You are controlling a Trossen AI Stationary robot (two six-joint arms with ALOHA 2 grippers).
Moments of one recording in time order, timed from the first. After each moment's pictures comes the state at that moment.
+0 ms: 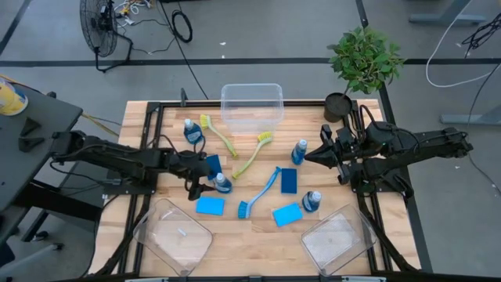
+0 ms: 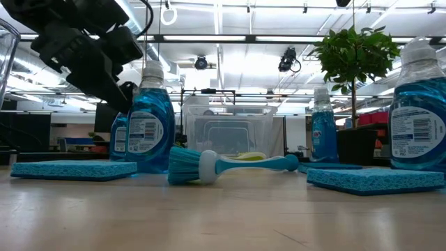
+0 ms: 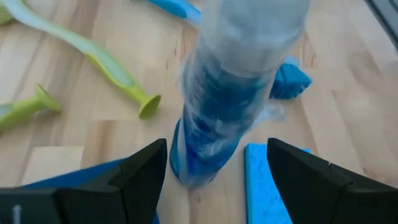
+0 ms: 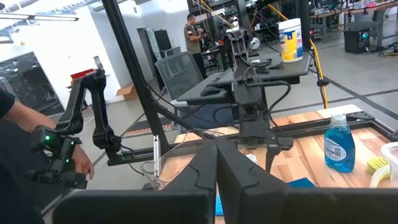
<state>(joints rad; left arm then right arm) -0.03 1.12 0.43 0.01 0.10 -0.08 0.12 0.73 0.76 -0.02 -0.06 0.26</state>
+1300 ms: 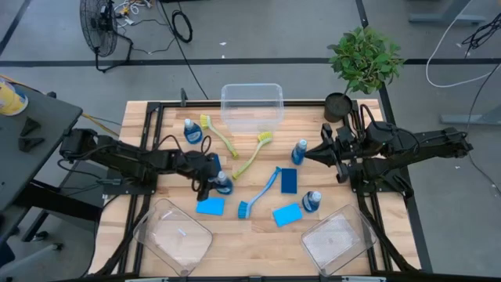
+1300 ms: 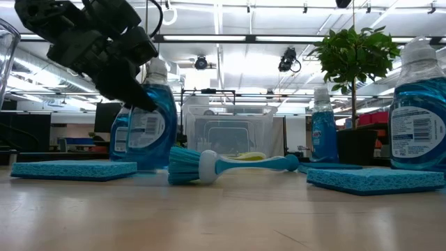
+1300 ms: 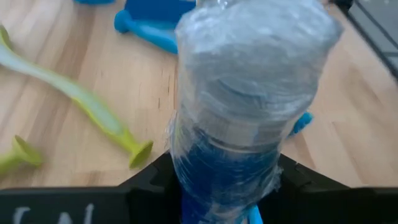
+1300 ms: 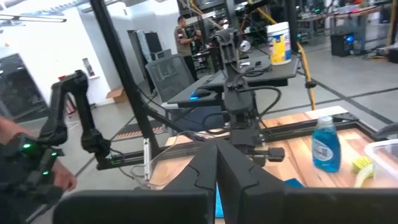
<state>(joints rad) -0.03 1.27 0.46 0.24 0.13 -0.07 0.12 0.73 0.76 -0.02 -0.02 0.25</state>
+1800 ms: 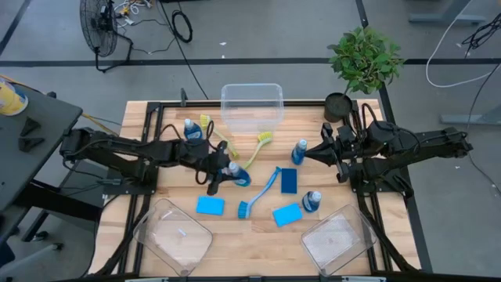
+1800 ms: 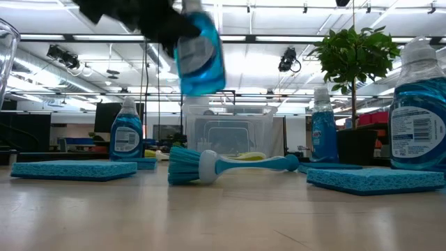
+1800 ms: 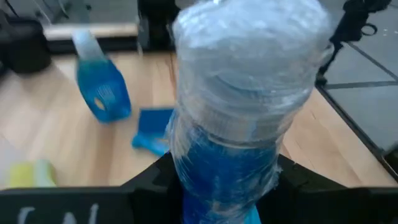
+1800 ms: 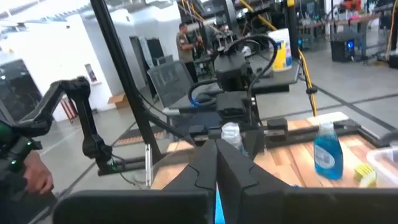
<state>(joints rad) -0.03 1.27 0.81 0.07 0.11 0.03 0.12 0.73 0.76 0.01 -0.02 0.25</state>
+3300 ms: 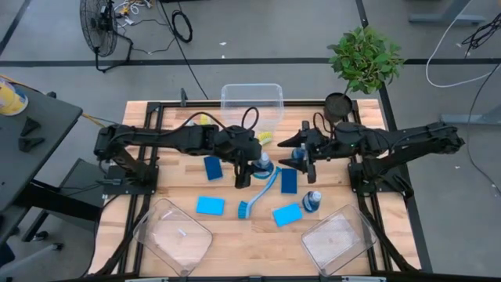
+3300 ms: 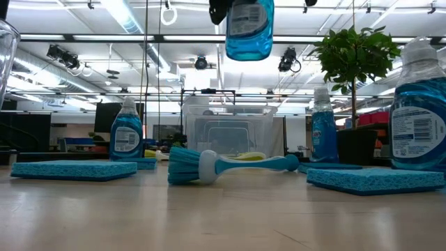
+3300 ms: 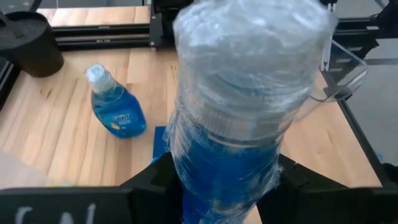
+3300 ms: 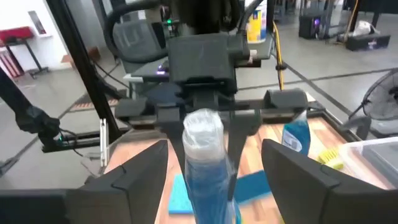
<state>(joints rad) -0.03 1.65 1.55 -0.50 0.06 0.01 0.12 1.06 0.99 -0.08 0.09 0.16</state>
